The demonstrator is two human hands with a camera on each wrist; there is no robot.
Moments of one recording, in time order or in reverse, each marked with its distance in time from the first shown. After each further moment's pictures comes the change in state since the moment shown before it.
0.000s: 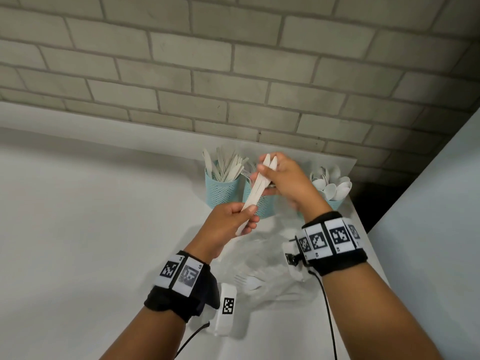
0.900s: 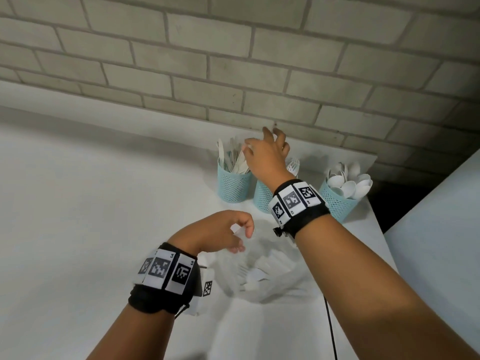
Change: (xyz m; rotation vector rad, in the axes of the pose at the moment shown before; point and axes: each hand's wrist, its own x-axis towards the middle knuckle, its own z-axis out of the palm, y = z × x) left_hand -0.008 -0.005 -0.042 0.686 -0.369 -0.074; right_hand 0.067 0.017 0.052 -1.172 0.141 -0.192
